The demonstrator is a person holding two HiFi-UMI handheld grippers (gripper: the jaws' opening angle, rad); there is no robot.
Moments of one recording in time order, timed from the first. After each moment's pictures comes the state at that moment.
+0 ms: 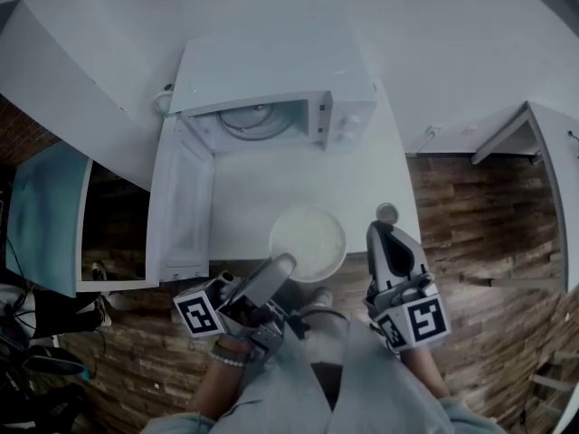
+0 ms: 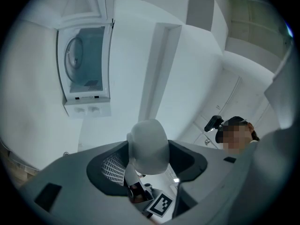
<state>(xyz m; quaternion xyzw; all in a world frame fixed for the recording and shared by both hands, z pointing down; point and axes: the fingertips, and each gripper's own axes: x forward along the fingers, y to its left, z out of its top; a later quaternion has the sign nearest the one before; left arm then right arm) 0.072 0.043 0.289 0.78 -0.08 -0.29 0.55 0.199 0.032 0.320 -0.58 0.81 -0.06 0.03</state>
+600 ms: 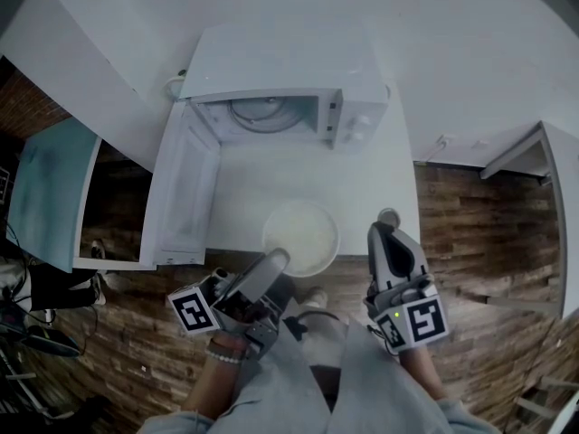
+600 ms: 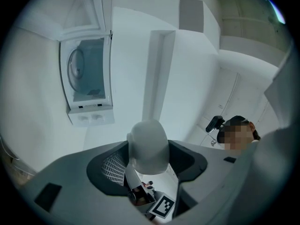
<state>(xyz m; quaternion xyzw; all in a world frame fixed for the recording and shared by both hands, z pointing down) 0.069 0.042 0.295 0.78 -0.13 -0.31 0.53 0.207 0.029 0.332 -0.55 0.83 -0.08 0.01</state>
